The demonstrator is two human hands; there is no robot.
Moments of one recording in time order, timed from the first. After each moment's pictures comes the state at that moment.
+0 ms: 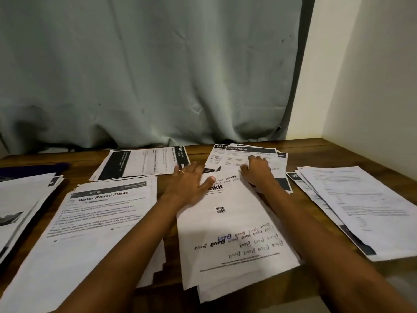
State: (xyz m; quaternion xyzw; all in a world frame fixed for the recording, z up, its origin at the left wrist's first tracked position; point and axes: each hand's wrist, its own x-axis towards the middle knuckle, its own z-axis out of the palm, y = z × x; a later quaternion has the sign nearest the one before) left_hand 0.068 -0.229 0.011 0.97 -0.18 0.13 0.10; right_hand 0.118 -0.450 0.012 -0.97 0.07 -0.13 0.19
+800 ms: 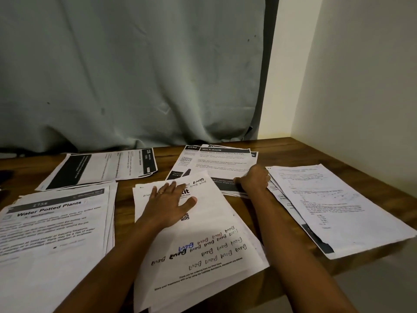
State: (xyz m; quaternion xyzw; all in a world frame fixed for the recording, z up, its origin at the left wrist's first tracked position) left_hand 0.069 -0.268 -0.029 0.98 -0.17 0.05 0.12; right_hand 0.099 -0.511 0.001 -0.88 0.29 -0.18 0.34
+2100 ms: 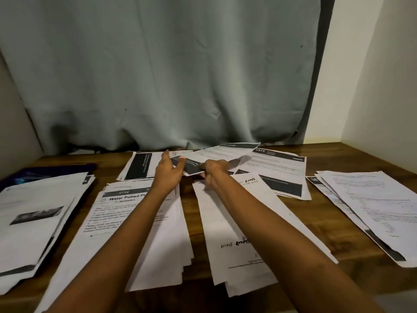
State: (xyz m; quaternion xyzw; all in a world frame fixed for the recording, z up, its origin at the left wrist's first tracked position) left_hand 0.059 -0.153 0.042 0.86 0.03 0.18 0.47; right_hand 0.119 -0.264 0.036 -0.60 0.20 -0.04 0.78
